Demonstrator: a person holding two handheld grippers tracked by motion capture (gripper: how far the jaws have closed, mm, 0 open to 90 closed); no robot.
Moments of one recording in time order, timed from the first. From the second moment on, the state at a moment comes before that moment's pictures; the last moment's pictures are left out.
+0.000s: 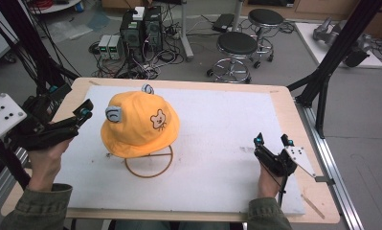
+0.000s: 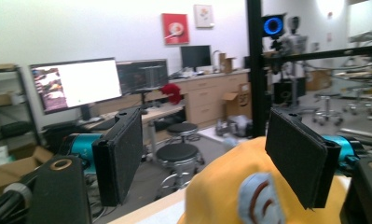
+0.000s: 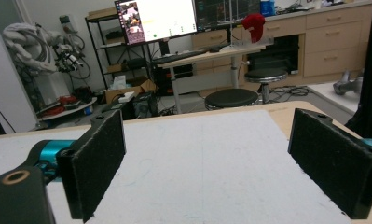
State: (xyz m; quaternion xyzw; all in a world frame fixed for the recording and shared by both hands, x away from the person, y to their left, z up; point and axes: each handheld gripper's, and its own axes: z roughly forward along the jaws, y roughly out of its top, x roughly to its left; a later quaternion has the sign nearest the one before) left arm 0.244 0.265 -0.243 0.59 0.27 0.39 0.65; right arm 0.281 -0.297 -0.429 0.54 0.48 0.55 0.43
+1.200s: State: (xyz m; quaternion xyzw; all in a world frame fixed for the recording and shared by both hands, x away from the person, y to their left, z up) left arm 0.254 0.298 -0.346 0.51 0.43 0.47 0.58; right arm 0.272 -0.293 -0.426 0.52 0.49 0.53 0.45
